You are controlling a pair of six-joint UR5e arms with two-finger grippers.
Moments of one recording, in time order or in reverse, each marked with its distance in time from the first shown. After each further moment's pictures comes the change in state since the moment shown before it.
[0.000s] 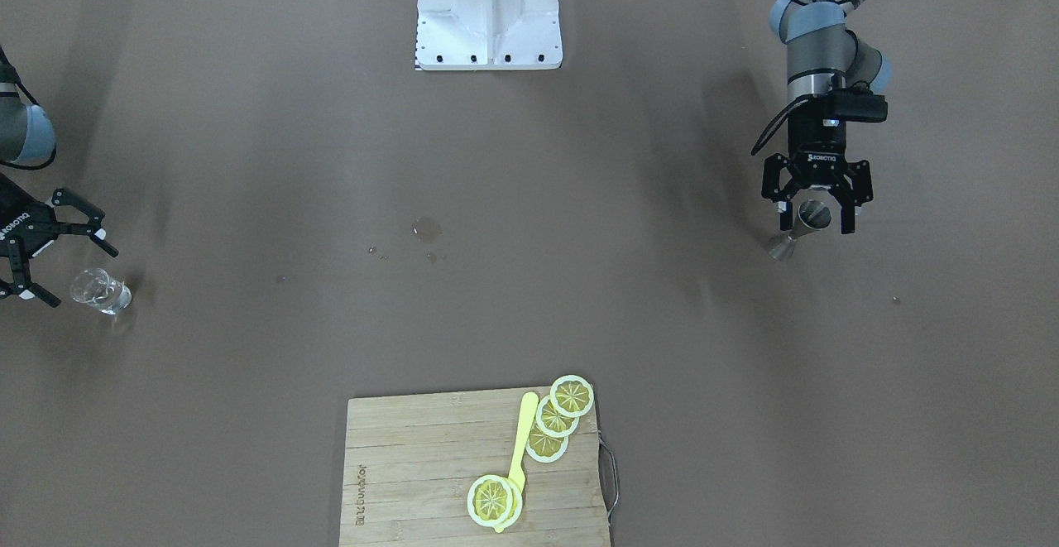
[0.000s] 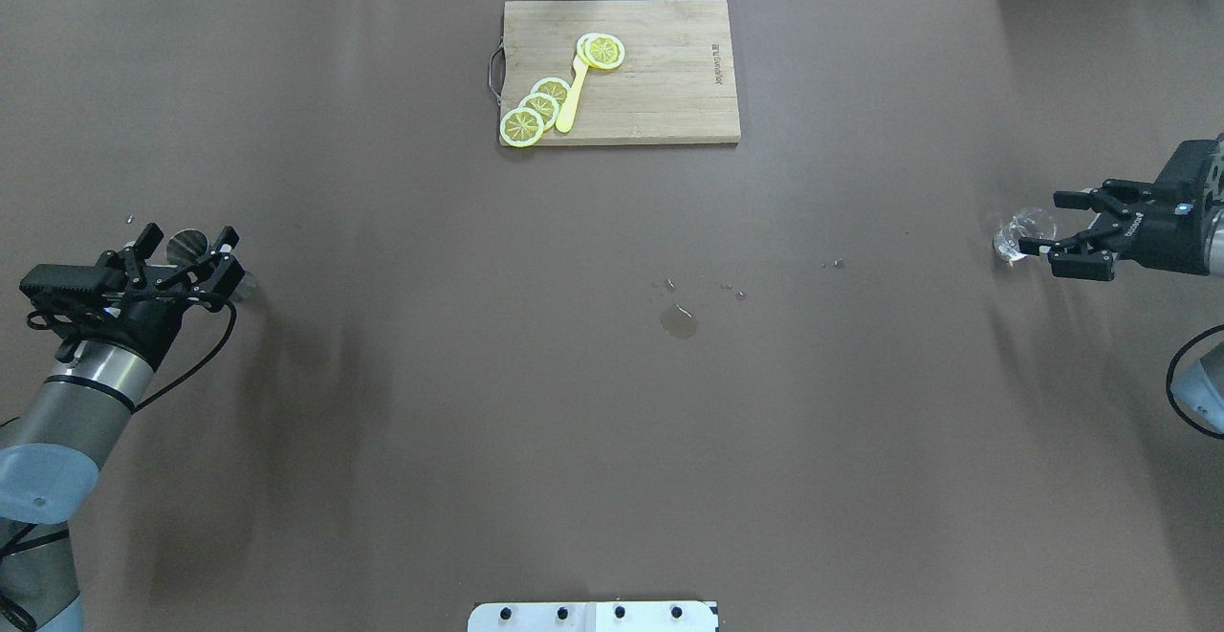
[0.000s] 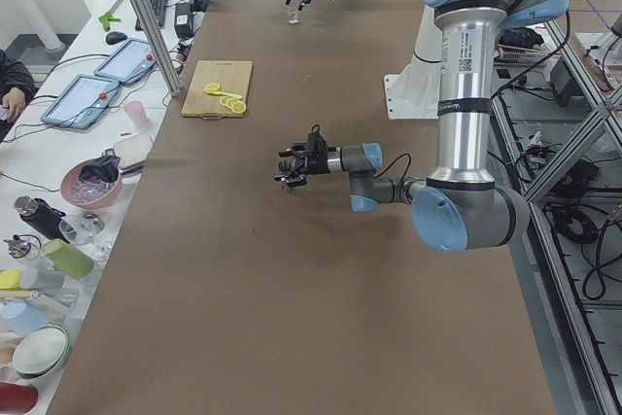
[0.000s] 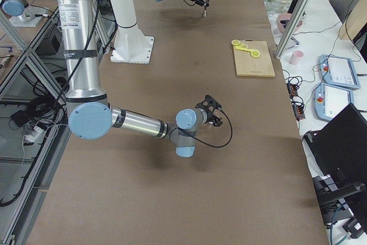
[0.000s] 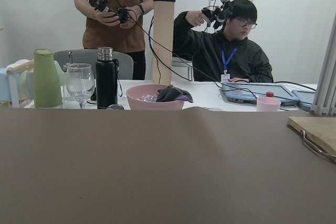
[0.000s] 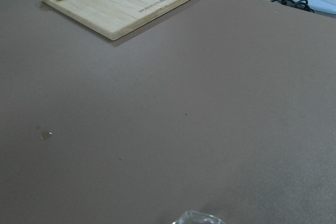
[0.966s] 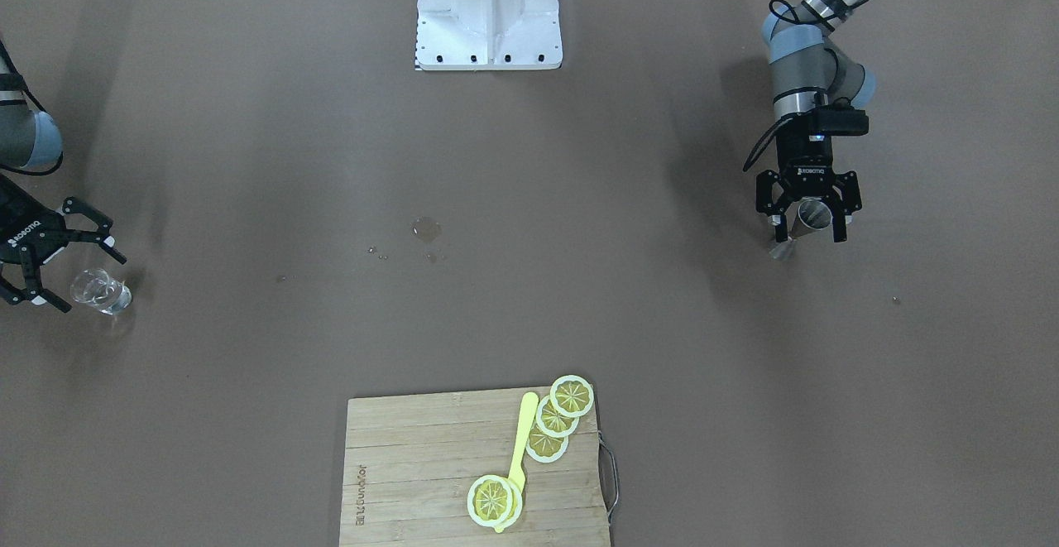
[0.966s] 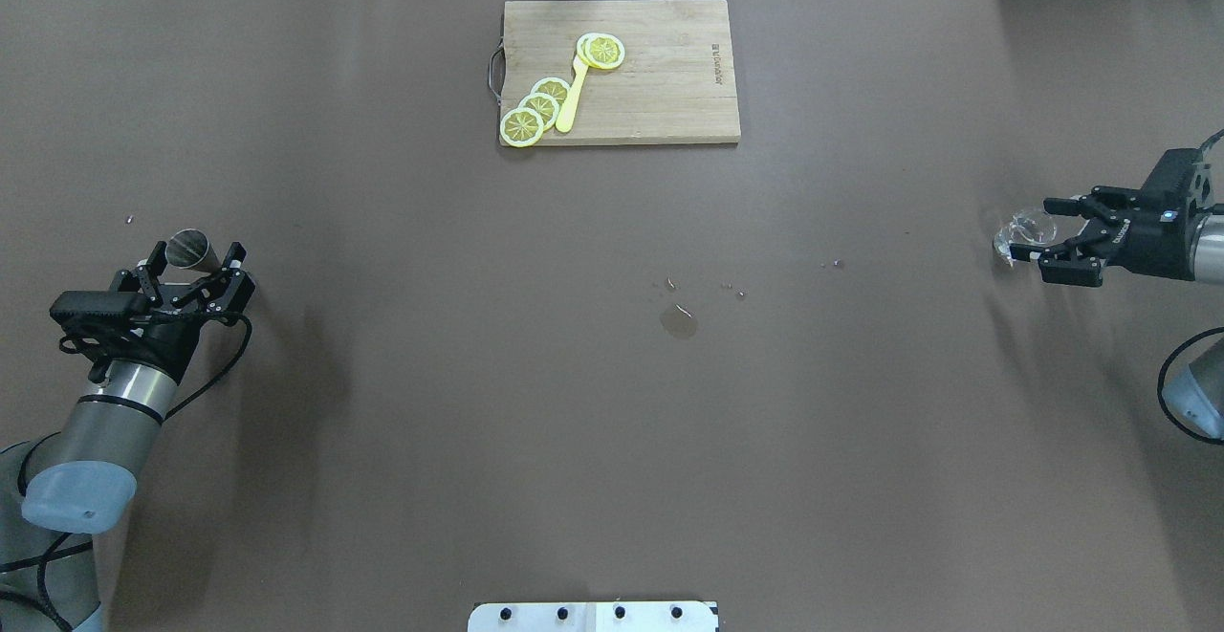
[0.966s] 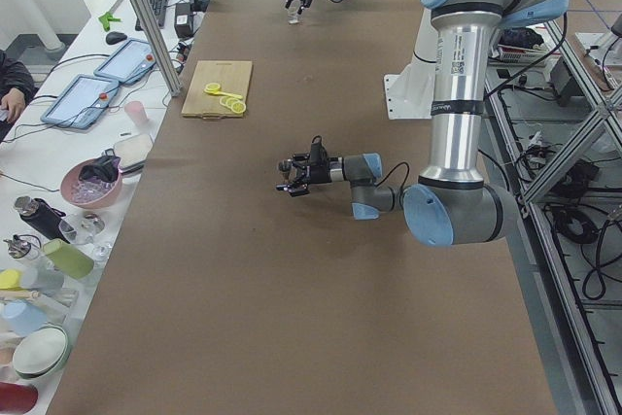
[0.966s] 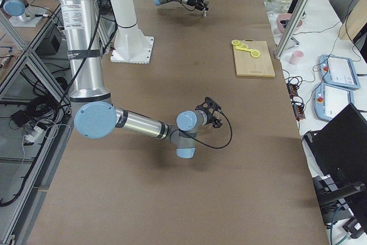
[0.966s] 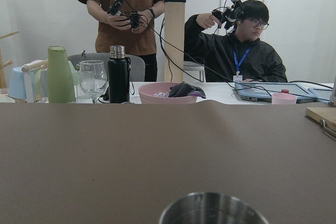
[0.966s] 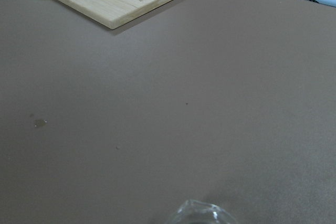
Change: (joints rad) left arm 0.050 -0.051 0.128 -0.018 0.105 -0.048; right arm -0.035 0.014 -0.042 0.018 -0.027 -0.012
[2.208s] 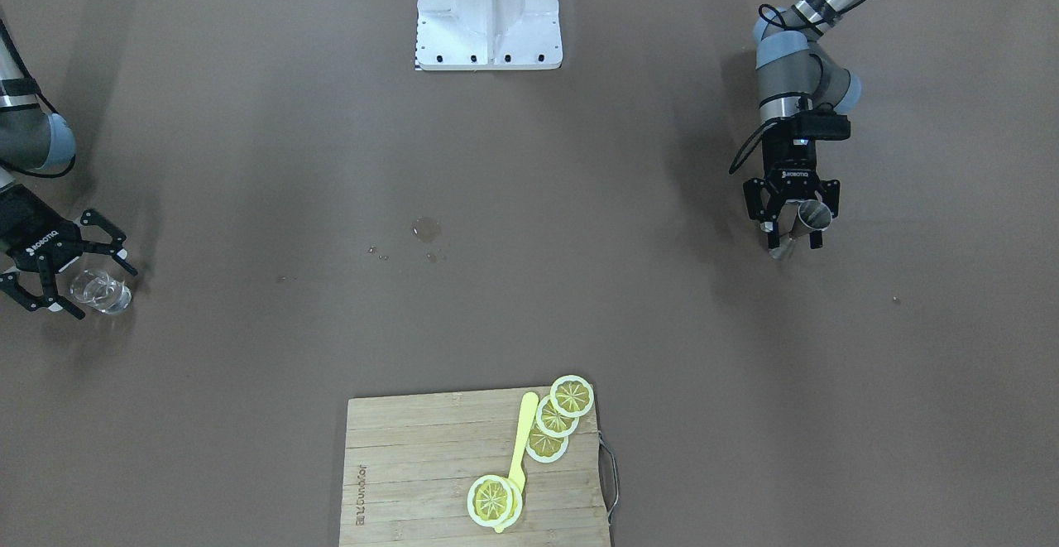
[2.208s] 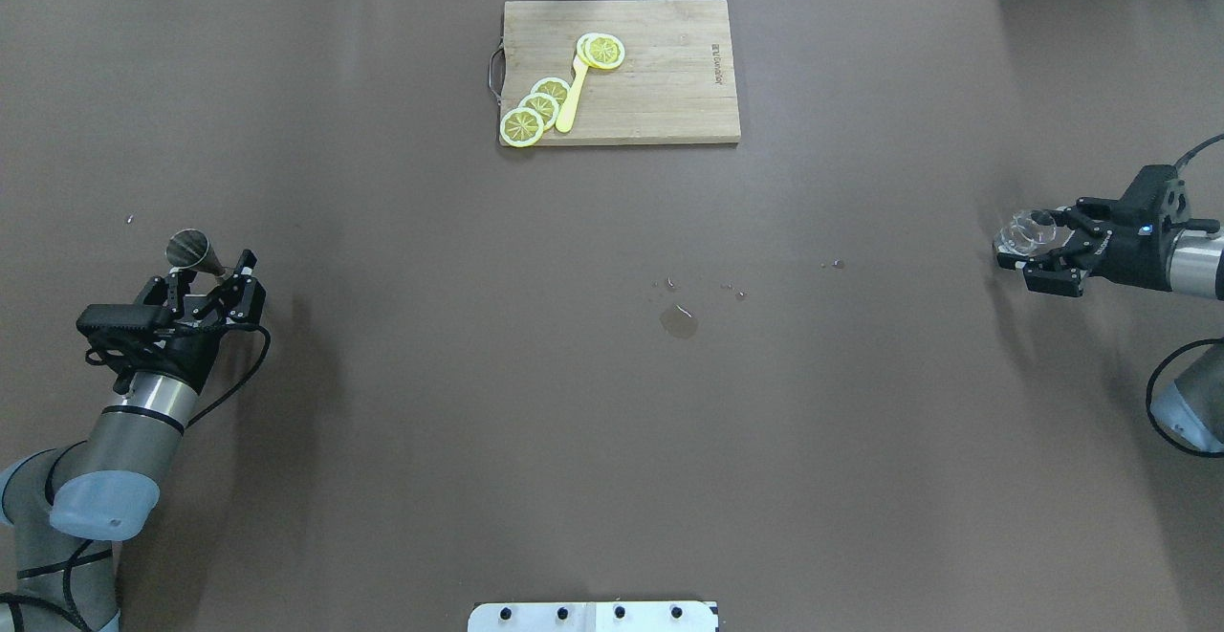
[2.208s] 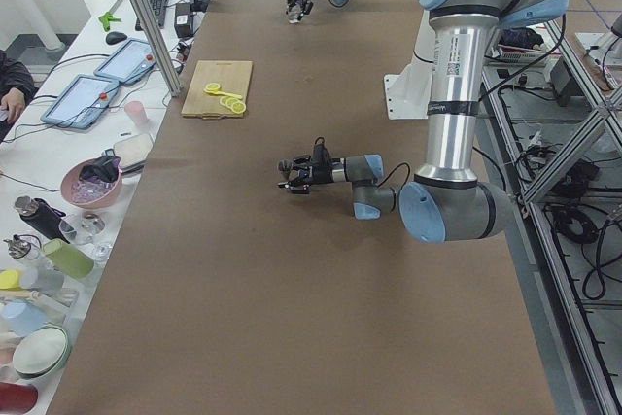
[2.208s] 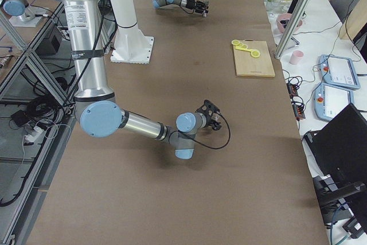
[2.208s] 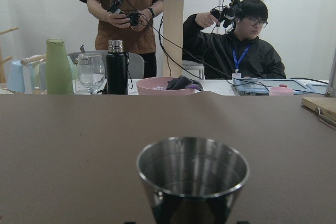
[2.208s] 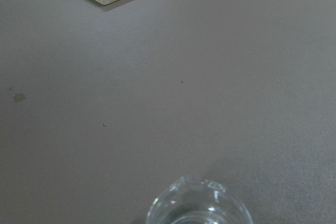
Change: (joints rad) left arm 0.023 -0.034 0.042 -0.003 0.015 -0.011; right arm -0.036 0.019 -0.057 0.003 -0.060 -0.045
